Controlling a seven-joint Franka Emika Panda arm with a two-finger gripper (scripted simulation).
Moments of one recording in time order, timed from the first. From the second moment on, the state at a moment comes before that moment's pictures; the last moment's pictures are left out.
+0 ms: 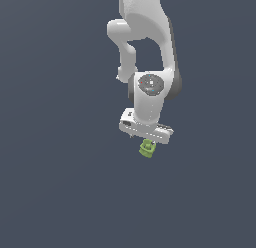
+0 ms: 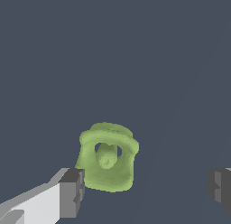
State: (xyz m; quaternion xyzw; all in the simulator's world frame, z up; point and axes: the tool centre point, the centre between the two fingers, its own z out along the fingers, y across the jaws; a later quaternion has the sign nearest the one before) arm 0.017 0.063 0.115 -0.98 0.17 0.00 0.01
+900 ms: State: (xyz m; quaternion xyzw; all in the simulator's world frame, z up) arm 0.020 0.095 0.091 -0.97 0.26 0.00 0.00
